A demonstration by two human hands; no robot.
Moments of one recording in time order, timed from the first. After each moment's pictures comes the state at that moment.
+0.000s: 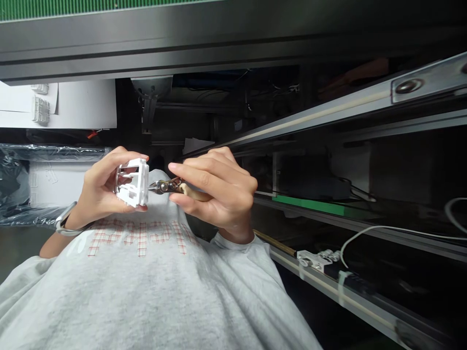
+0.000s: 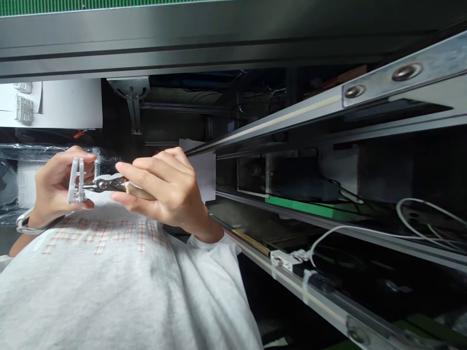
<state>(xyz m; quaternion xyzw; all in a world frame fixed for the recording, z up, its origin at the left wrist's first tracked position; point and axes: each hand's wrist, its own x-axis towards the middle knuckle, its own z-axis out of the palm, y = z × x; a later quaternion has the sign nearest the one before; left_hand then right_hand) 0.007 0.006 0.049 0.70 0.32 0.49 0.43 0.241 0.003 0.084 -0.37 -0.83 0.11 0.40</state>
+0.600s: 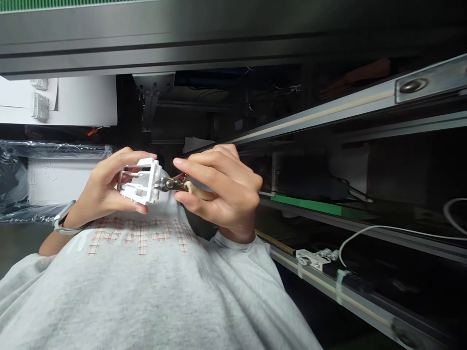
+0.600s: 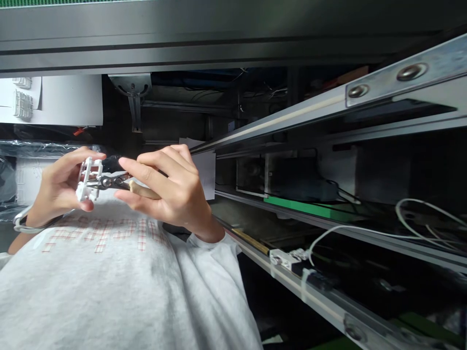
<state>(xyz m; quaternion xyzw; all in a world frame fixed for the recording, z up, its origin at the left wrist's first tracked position) 0.004 0.002 0.050 0.69 0.34 0.45 0.46 0.242 0.002 0.085 -0.38 -0.84 0.10 0.38</state>
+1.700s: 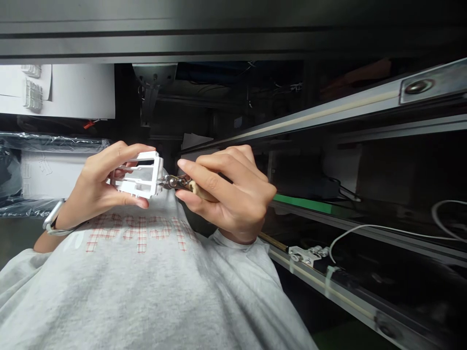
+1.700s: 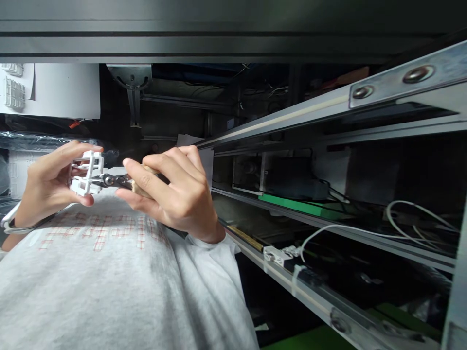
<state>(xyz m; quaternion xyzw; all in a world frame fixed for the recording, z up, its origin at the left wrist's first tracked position) -0.002 -0.002 0.059 0.72 0.39 0.39 0.41 0.250 -0.003 0.093 -0.39 -0.86 0.06 0.32</state>
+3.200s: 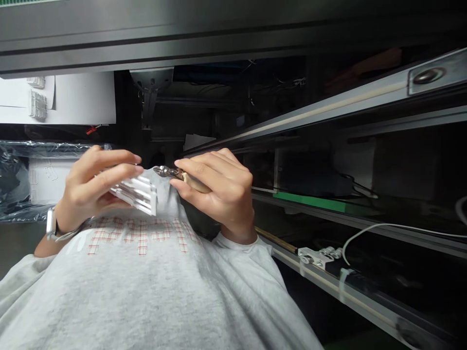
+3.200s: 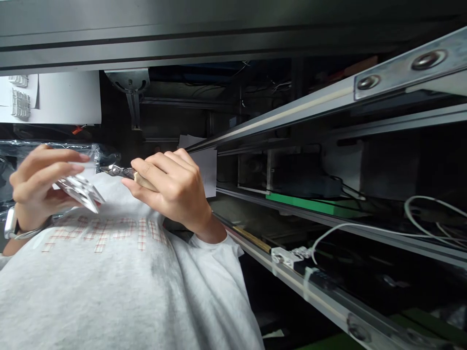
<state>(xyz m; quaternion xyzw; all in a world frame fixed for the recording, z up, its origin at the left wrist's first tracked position) -0.012 0.002 0.058 0.84 0.31 0.42 0.13 0.247 0.000 0.075 -0.41 -0.84 0.09 0.33</state>
